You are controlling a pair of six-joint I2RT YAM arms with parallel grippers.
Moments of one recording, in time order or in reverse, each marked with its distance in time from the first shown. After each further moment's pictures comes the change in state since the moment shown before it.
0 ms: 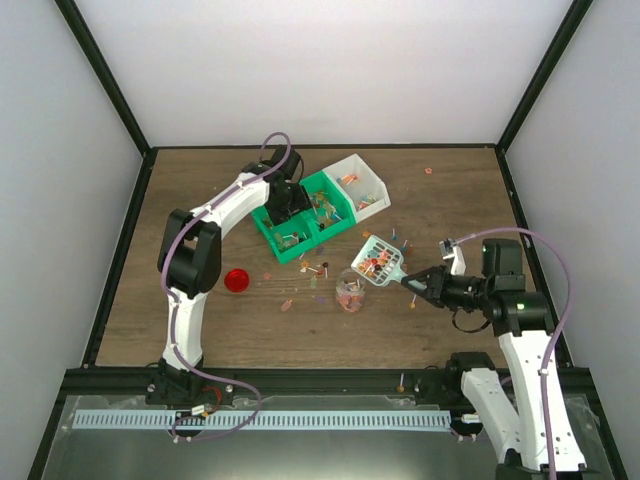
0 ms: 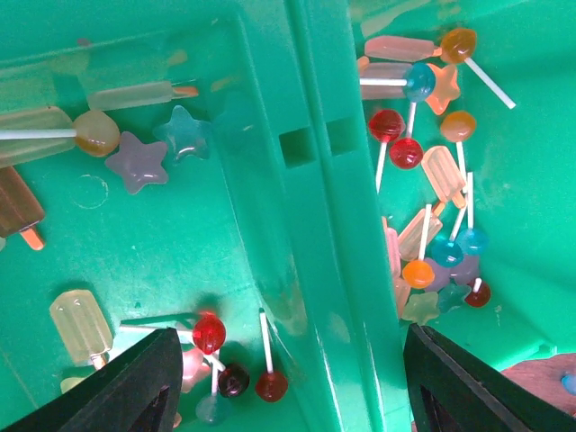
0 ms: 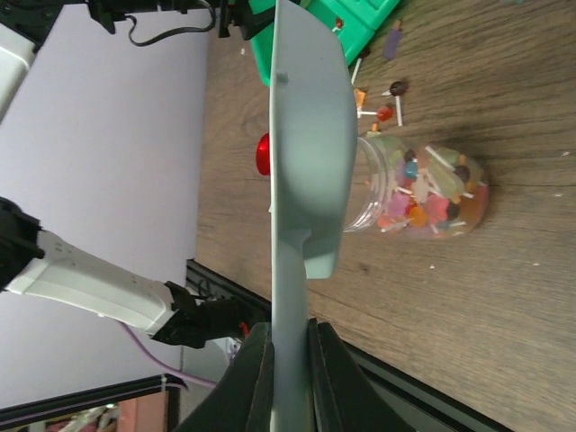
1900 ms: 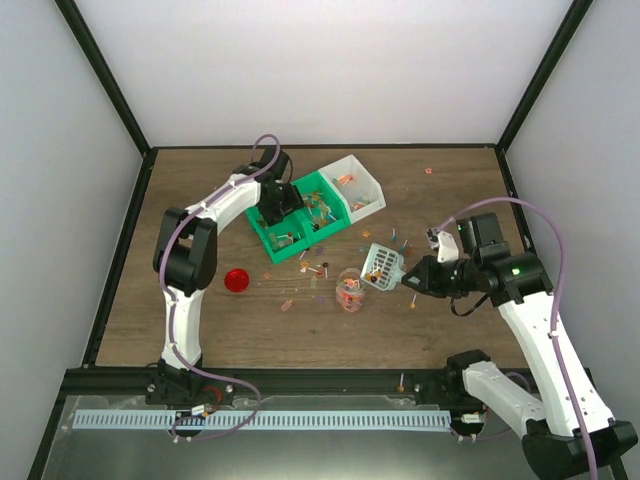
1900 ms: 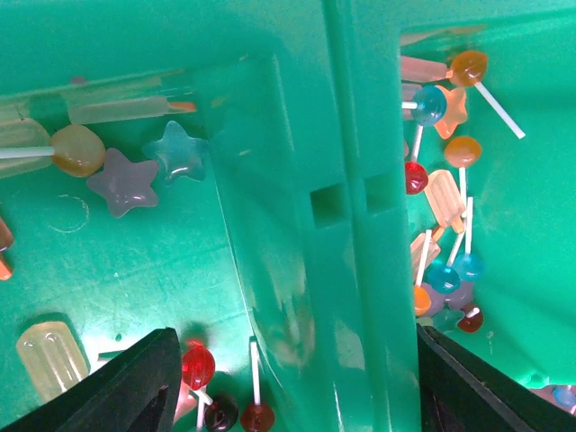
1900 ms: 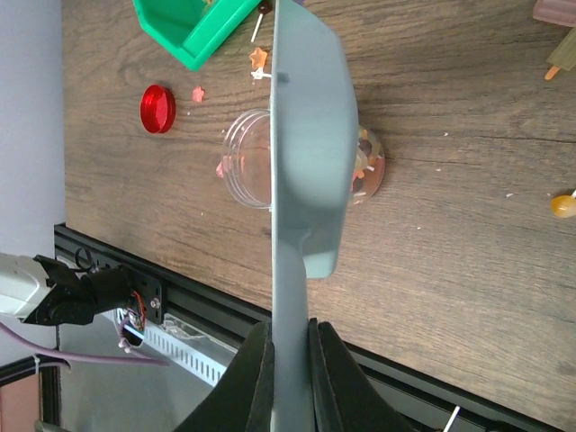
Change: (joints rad) left arm 0.059 0.000 -0.059 0.075 0.068 0.008; right arm 0.233 0.234 0.276 -0.239 0.370 -0.121
